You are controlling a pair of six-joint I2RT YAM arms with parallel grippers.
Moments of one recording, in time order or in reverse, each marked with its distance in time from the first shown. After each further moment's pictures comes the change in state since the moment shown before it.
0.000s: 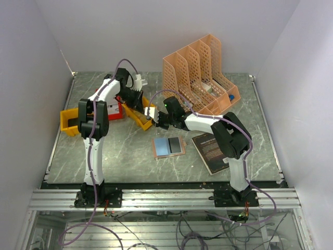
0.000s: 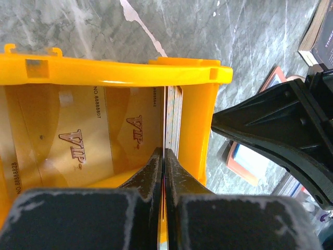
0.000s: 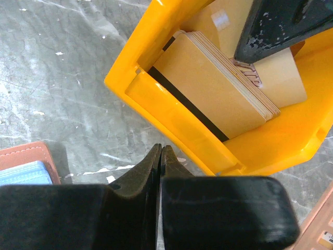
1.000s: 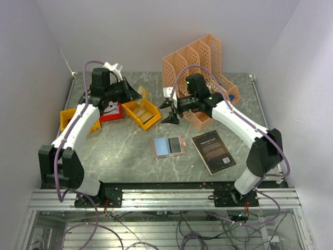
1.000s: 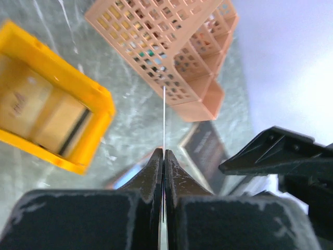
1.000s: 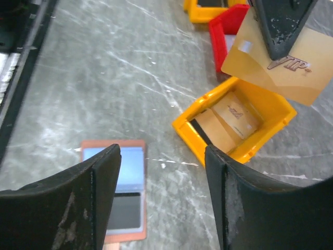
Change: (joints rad) left arm -0.003 -0.791 -0.629 0.640 -0.171 -0.768; right arm -0.097 -0.370 0.146 -0.470 -0.423 -0.047
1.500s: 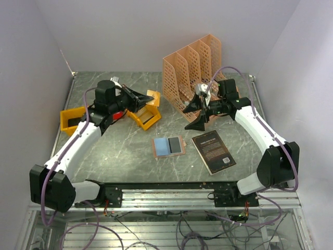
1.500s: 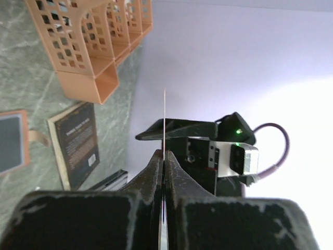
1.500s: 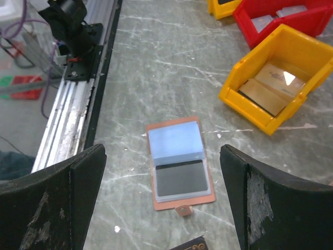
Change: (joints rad) left arm -0.138 -0.250 -0.252 0.229 -0.090 -0.909; right arm -0.306 -0.194 -0.187 -0.207 -0.365 0.048
